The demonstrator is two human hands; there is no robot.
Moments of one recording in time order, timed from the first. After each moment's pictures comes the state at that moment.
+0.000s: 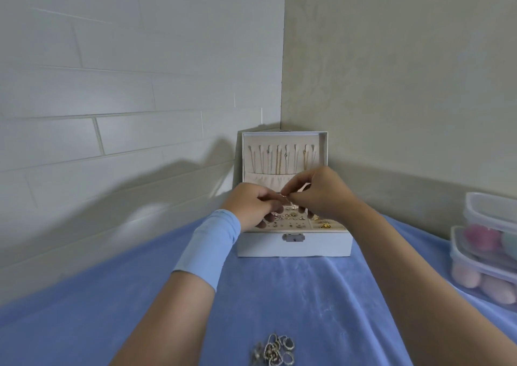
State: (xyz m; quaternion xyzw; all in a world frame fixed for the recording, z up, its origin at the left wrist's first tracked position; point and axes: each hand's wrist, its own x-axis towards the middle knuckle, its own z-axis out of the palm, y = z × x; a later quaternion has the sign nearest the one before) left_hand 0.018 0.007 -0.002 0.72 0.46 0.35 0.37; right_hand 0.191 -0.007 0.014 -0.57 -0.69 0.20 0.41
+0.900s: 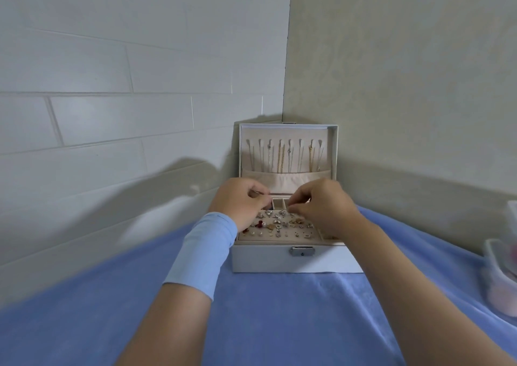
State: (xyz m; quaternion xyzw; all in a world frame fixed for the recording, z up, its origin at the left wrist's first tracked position) left_hand 0.013 0.073 -0.026 0.73 0.50 0.40 0.26; right_hand 0.204 0.064 -0.029 -0.63 -0.71 0.09 0.31
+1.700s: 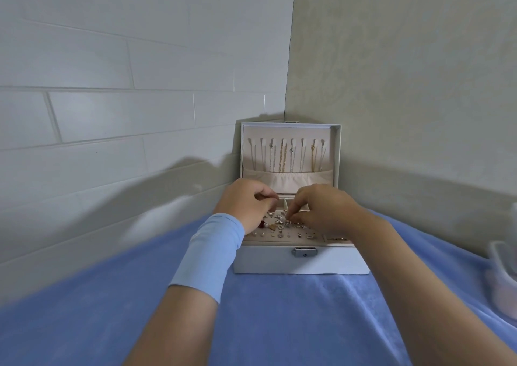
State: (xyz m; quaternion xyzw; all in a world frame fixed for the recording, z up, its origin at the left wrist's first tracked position) left_hand 0.018 0.073 -0.028 0.74 0.50 0.38 0.24; right_hand 0.201 0.064 -0.022 -0.62 -0.77 0.00 0.14
